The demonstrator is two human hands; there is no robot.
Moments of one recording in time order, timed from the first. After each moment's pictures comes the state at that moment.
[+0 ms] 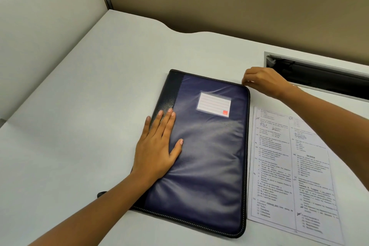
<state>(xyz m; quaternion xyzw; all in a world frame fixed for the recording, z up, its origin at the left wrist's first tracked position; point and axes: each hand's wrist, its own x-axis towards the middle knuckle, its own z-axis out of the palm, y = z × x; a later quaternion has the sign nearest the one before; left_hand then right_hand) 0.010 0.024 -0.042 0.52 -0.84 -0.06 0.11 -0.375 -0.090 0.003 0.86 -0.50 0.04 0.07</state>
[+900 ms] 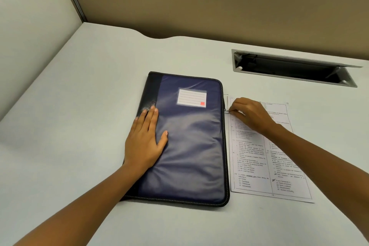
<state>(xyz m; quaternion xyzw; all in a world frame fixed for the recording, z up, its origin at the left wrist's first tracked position) 0.009 0.023 -0.051 0.51 -0.84 -0.07 0.16 -0.349 0.060 -0.023 0.79 -0.60 0.15 0.03</state>
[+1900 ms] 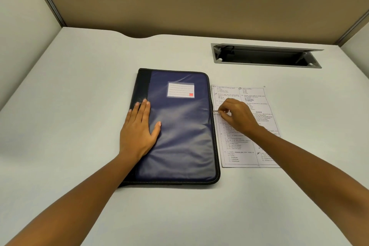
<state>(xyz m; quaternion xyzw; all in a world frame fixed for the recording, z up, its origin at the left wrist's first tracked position) 0.012 0.019 -0.054 0.47 -0.86 -0.07 0.15 -0.305 0.123 -0.022 0.68 -0.70 0.22 0.00</state>
